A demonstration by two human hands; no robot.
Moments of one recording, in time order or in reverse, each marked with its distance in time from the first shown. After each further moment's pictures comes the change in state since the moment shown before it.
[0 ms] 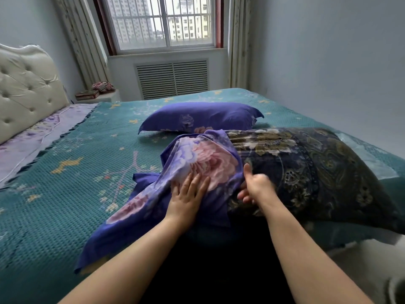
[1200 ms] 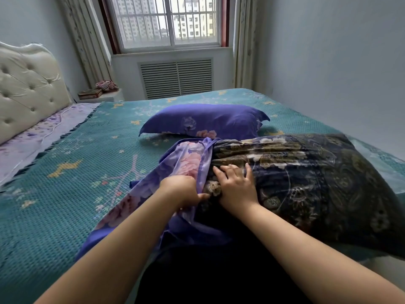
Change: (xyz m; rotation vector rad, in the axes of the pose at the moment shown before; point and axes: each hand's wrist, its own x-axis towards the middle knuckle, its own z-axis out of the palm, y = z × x) left_hand 0.071 -0.006 -0.099 -0.089 -0.530 -0.286; right_hand 0.057 0.000 0.052 -1.020 0.372 -0.939
